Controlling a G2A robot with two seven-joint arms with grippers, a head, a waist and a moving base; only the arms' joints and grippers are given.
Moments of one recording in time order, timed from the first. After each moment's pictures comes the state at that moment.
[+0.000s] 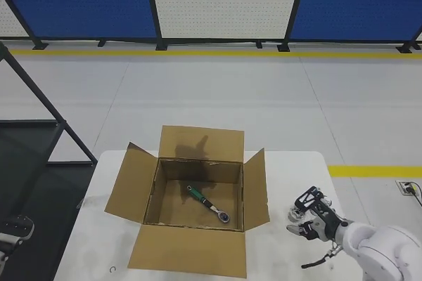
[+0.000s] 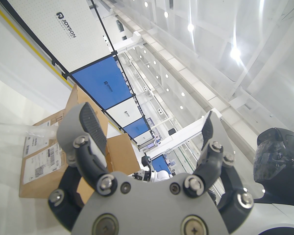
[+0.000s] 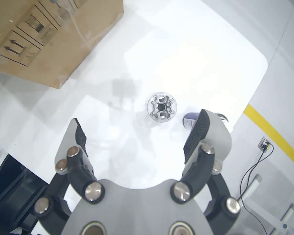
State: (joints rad) left arm 1.76 -1.18 -2.23 -1.98 -0.66 -0.47 -0.61; right arm -1.15 -1.31 1.66 -1.85 -1.18 -0.60 1.15
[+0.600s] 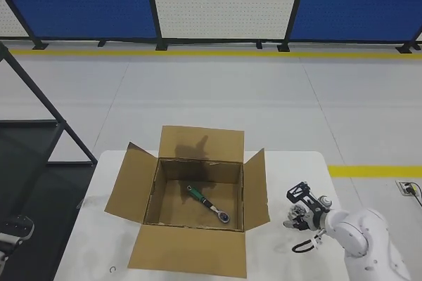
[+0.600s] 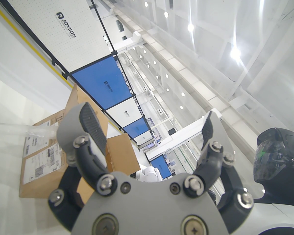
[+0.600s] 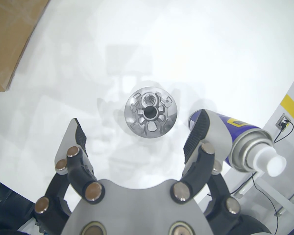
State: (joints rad) left arm 1.76 -1.18 -2.23 -1.98 -0.66 -0.47 -0.61; right arm -0.95 -1.28 1.54 -1.46 -1.25 -0.54 1.10
